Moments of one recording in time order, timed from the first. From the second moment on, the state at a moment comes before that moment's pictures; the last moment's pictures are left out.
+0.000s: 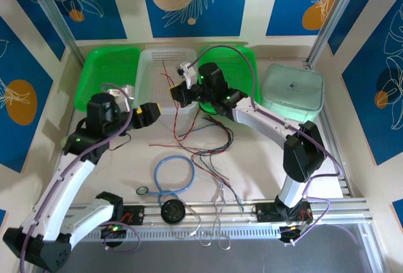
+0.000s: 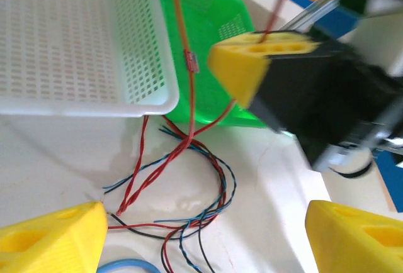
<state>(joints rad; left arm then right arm) -0.34 0.92 0.98 -0.55 0.34 -0.61 0.72 1.73 1.44 -0.07 -0.39 0.23</state>
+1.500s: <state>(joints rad) -0.33 1.34 0.99 0.17 0.48 -0.92 0.67 1.60 1.37 -0.04 -0.64 0.35</state>
